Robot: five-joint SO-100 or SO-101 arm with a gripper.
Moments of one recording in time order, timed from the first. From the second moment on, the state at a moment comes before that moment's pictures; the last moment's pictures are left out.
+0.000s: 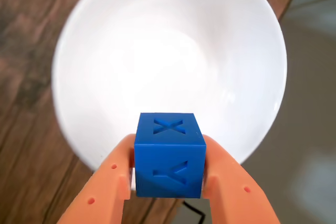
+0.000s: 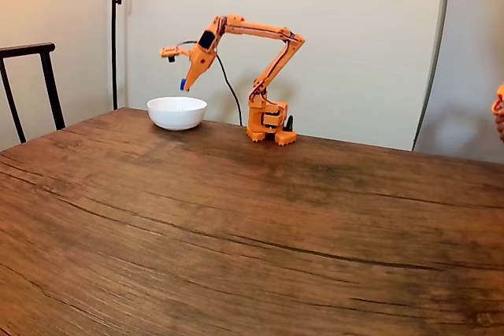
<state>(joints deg) 88.6 127.0 125.2 60.9 117.6</state>
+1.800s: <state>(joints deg) 38.5 165.5 130.9 83.4 94.3</state>
